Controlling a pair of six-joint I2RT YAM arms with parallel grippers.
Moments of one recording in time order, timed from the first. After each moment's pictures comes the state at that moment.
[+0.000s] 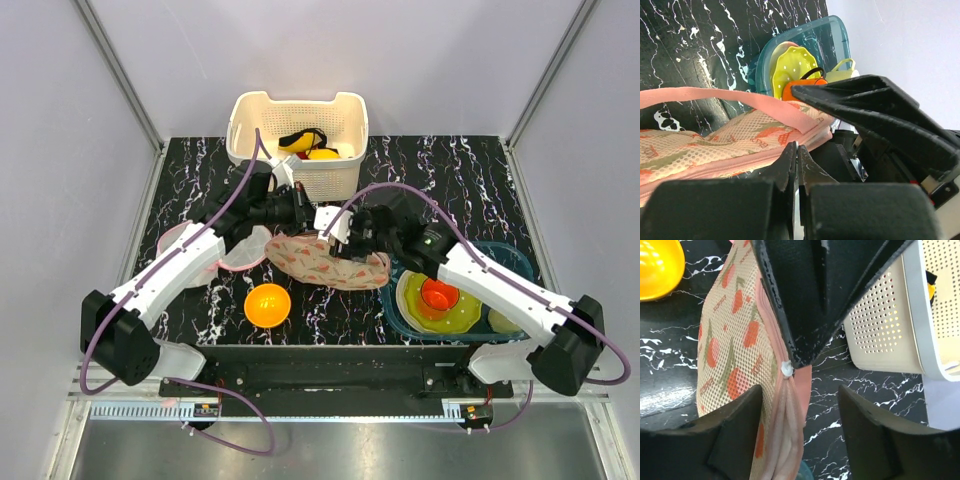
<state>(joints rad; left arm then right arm) -0.53 1.37 1.19 -0.36 0.60 -0.78 0.81 1.30 1.16 -0.42 -0.13 -0.71</state>
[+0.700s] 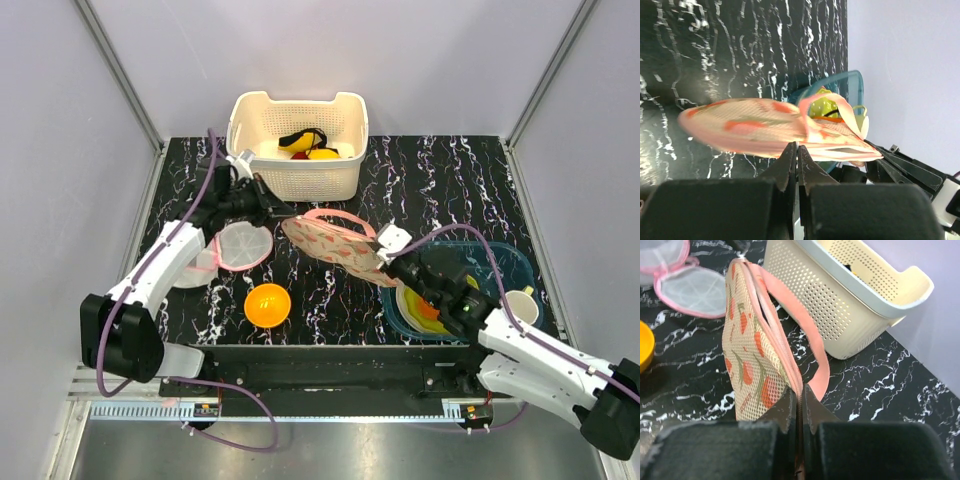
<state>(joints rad) -0.27 1.37 1.11 -0.33 0.65 -0.79 0.80 0.86 0.58 0.19 0.05 -0.39</state>
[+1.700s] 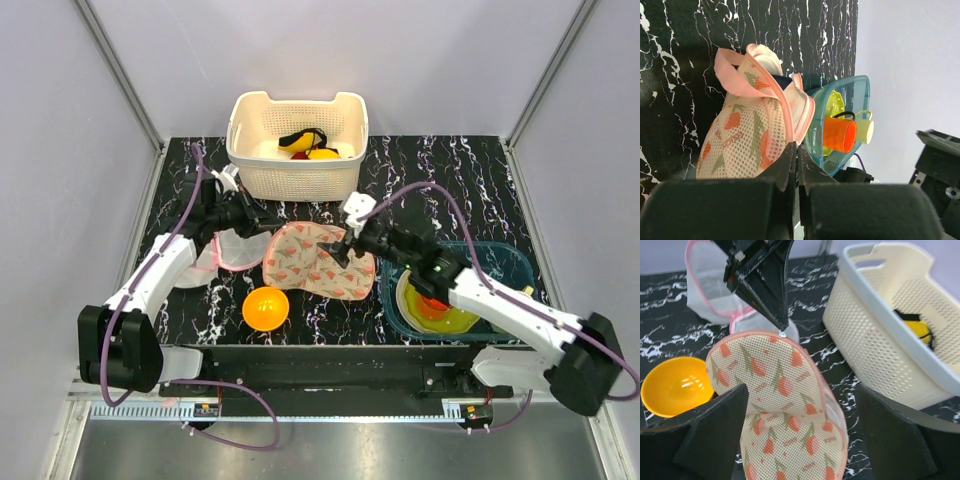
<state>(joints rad) -0.14 1.30 0.96 -0.28 0.70 -0.79 0.80 1.11 0.83 0.22 -0.19 -0.25</state>
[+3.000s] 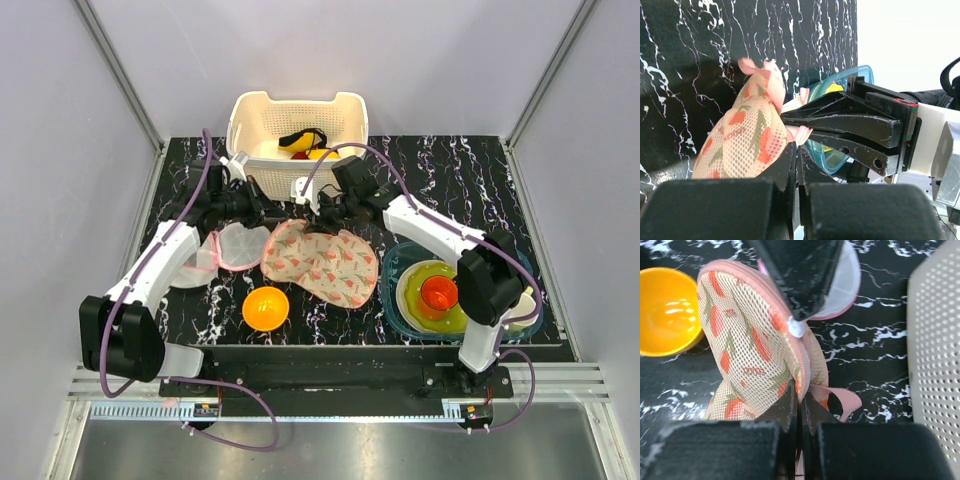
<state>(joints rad) -0.19 1.35 1.09 -0.37 0.70 -0.70 0.68 1.83 1.50 -0.41 -0.68 -0.68</state>
